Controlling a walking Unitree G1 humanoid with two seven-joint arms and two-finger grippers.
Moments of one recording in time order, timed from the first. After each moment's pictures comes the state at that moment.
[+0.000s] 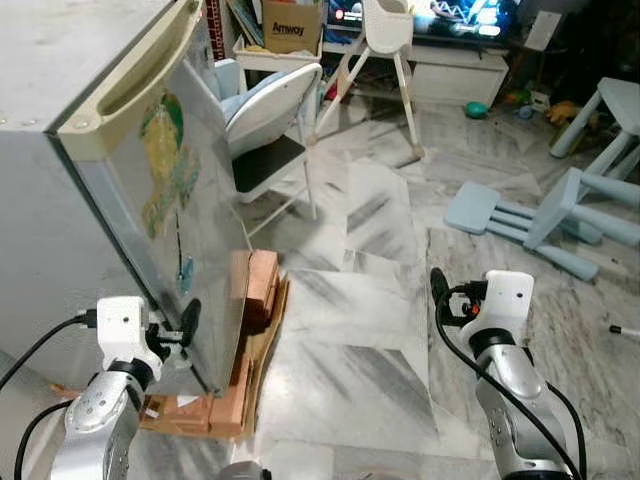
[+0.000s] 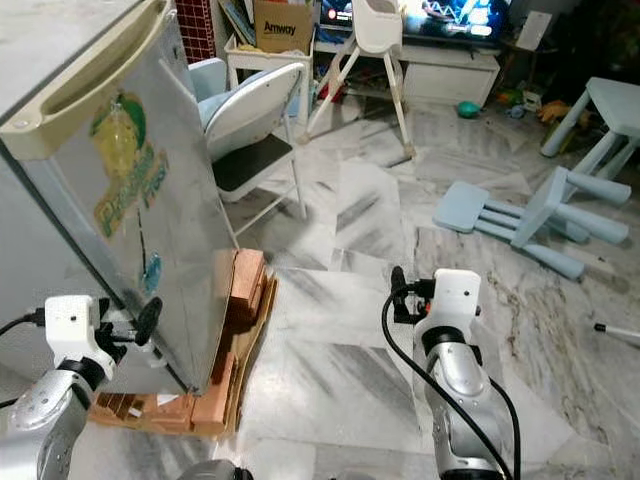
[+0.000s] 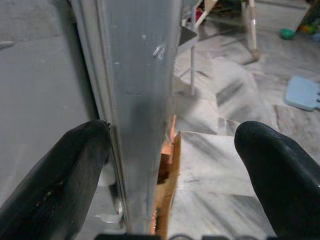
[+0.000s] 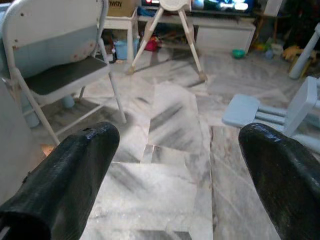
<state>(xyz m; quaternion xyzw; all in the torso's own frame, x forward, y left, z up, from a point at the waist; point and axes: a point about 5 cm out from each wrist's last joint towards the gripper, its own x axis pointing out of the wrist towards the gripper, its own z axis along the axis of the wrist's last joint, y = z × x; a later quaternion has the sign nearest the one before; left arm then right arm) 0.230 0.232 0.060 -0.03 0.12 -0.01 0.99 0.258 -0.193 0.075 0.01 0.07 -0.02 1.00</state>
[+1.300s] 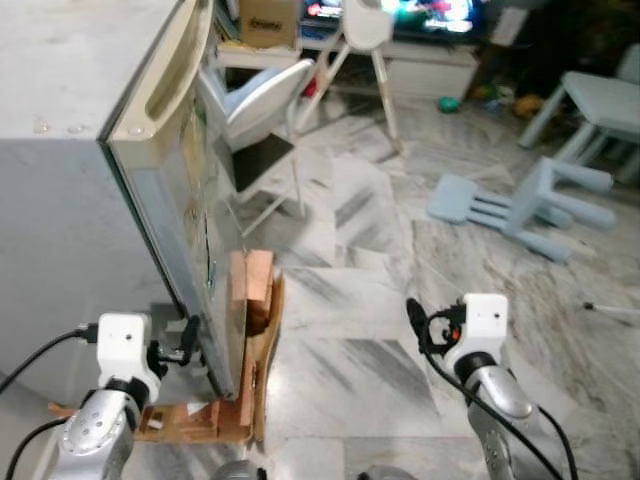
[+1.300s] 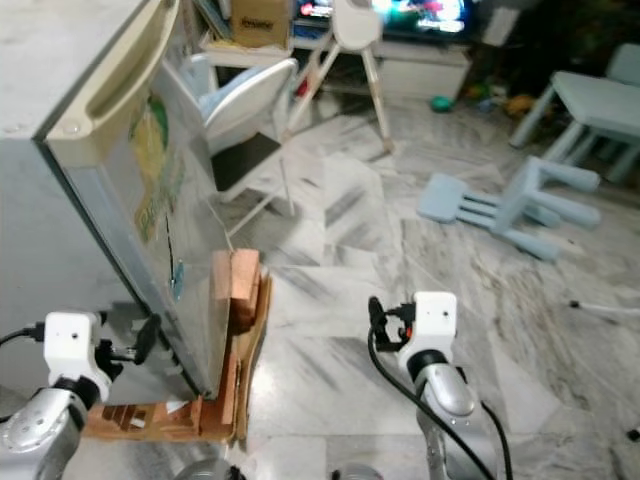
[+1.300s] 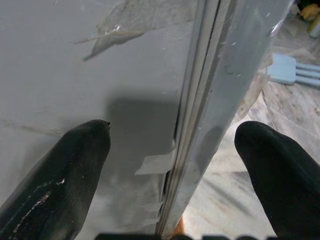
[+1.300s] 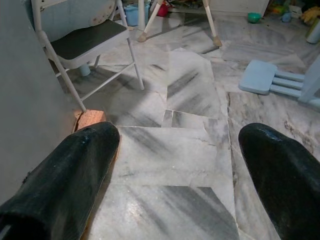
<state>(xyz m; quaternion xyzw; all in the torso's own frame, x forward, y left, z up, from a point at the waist) 0.208 0.222 0.057 0.01 0.14 -0.03 0.99 0.239 -0.180 0.057 0.03 0.13 0.03 0.99</state>
